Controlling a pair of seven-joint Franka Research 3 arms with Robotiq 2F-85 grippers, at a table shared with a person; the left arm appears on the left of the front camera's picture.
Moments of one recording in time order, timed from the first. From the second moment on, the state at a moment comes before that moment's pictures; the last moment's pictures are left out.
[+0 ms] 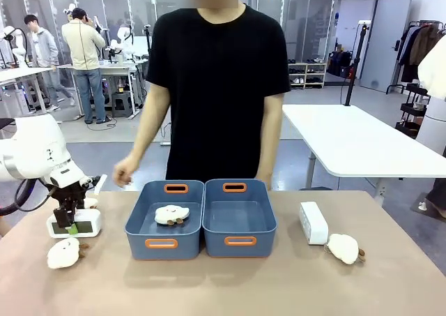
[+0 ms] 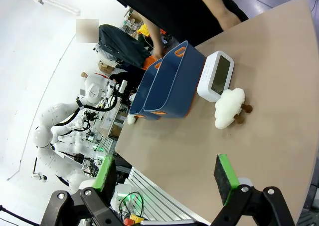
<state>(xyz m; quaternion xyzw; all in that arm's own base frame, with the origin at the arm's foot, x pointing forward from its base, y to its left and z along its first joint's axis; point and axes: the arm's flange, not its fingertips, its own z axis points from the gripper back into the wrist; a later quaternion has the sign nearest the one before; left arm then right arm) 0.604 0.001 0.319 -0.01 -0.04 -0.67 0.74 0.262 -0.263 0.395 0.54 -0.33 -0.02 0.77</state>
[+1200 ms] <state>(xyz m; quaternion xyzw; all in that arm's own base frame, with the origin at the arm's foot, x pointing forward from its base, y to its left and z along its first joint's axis) 0.603 0.005 0.318 -0.03 -0.01 -0.67 0.74 0.262 -0.263 0.395 0.54 -0.33 -0.02 0.77</state>
